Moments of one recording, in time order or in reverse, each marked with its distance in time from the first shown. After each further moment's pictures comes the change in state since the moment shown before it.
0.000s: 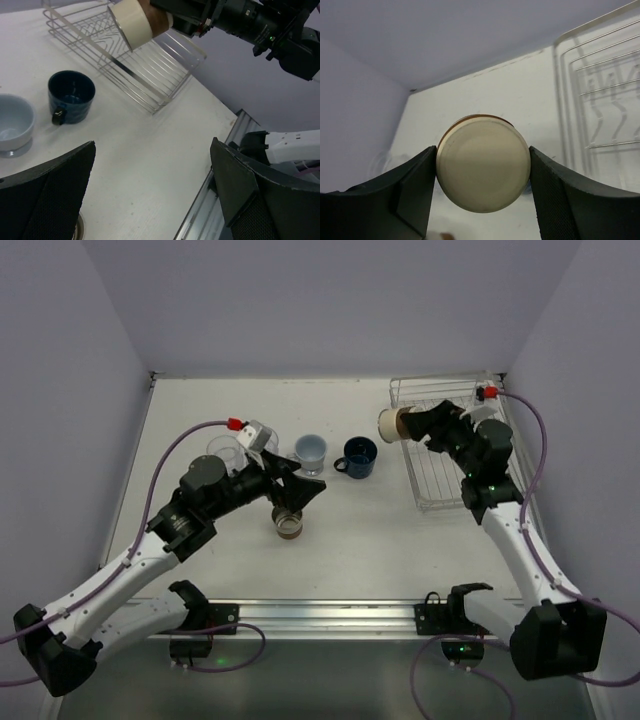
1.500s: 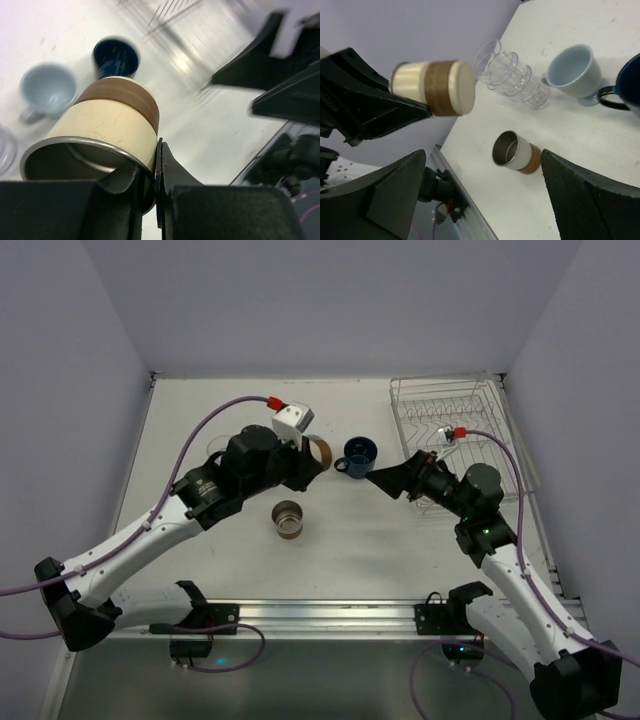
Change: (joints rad) left arm -0.145 0.323 0.384 -0.312 -0.228 0.026; right arm 0.226 -0.317 -0.327 0.148 -0.396 0.269
